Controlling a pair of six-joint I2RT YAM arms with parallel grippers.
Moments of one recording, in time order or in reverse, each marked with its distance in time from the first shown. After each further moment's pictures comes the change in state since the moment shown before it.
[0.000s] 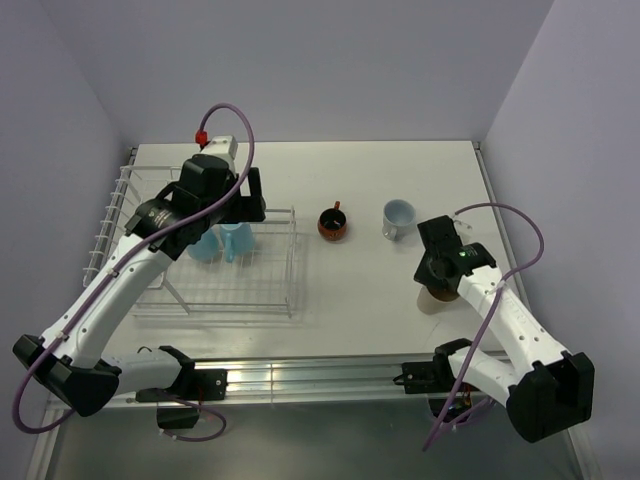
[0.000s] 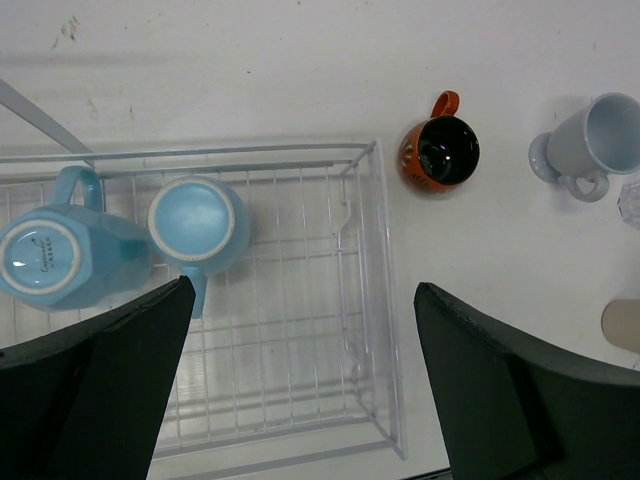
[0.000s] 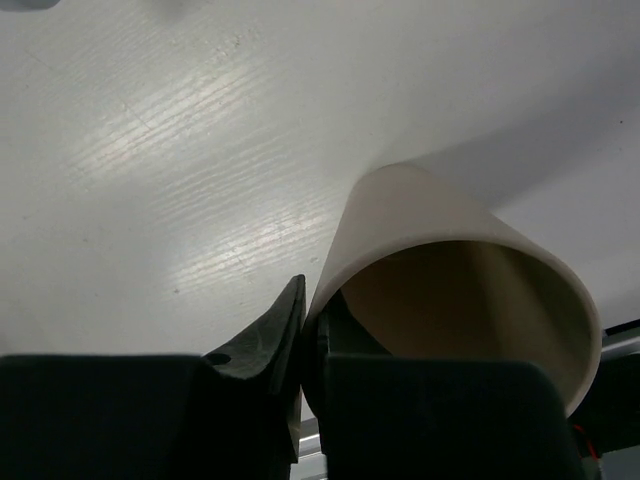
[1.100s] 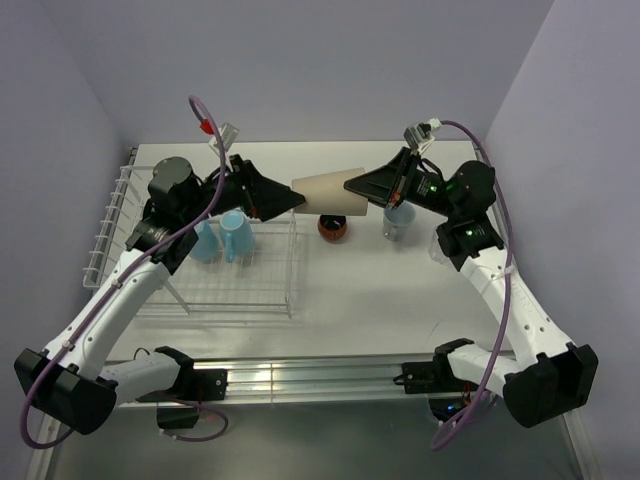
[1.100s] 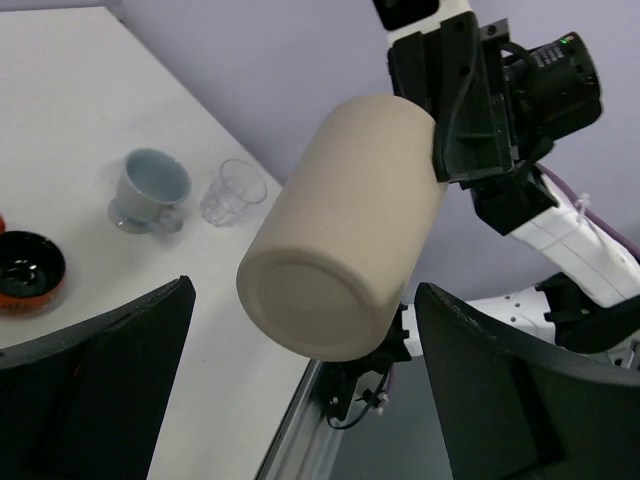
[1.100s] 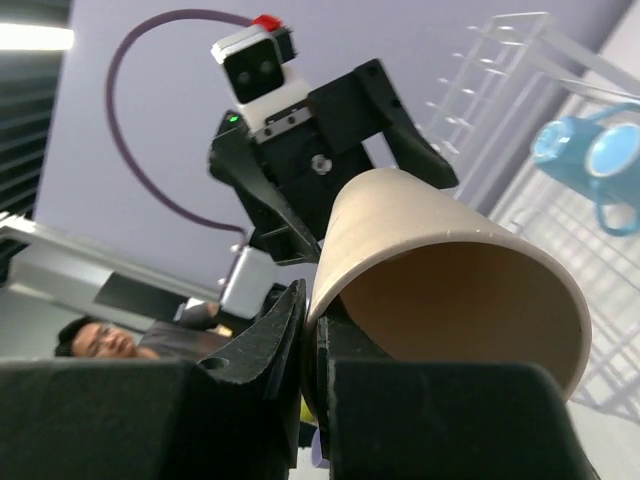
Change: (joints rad) left arm 0.120 -0.095 -0.268 0.795 0.926 -0.274; right arm 0.001 0.078 0.252 1.207 -1.148 0.605
